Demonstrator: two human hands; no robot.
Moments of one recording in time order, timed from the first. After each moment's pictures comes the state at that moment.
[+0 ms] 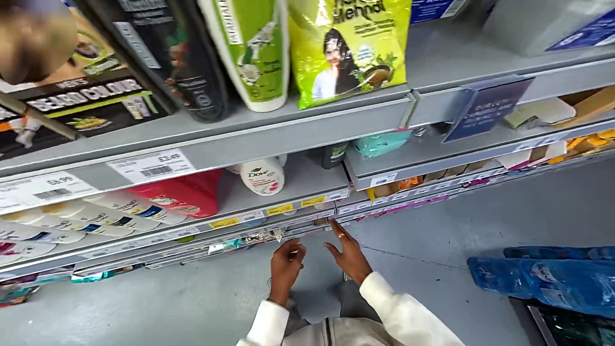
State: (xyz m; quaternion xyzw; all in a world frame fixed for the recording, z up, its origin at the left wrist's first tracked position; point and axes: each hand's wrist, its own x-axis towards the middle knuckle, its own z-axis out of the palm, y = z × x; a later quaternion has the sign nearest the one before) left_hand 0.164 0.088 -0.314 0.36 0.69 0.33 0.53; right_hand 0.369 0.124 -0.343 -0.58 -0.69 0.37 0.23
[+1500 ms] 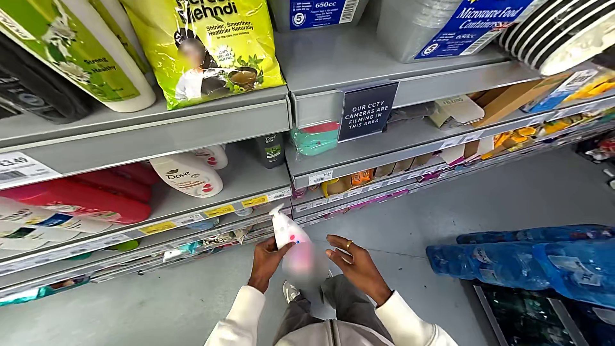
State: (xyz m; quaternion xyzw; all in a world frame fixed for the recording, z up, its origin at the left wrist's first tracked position) left_hand 0.262 0.104 -0.332 0.37 0.62 0.39 0.57; right_hand 0.518 0.087 -0.262 -0.58 -0.54 0.53 0.29
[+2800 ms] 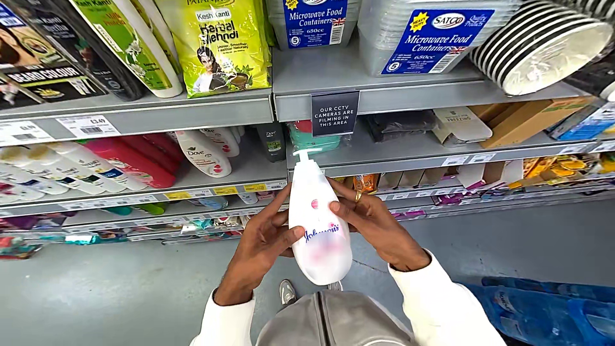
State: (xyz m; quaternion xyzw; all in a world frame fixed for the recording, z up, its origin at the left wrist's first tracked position) left_hand 0.333 0.069 -0.113 0.46 0.40 0.52 0.61; right_hand 0.569 0.142 -0.091 -0.33 -0.56 0.68 0.34
